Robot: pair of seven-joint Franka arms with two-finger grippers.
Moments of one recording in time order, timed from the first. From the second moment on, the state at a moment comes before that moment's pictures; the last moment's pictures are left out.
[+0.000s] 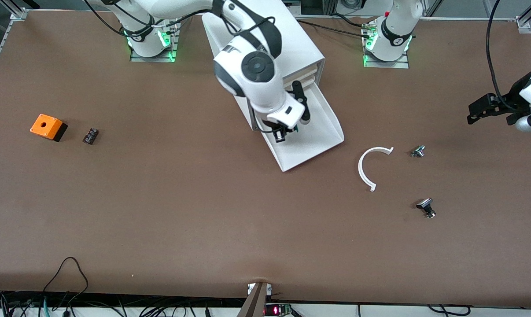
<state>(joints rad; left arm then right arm) 0.19 0.02 -0.17 -1.64 0.02 1.65 0.01 0.67 0.70 0.25 -1.25 -0.10 2.02 -0.95</state>
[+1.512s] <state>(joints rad) 0.19 0.04 -0.18 -1.59 0.02 1.63 -0.03 0.83 0.85 0.19 -1.27 -0.21 2.15 -0.95</state>
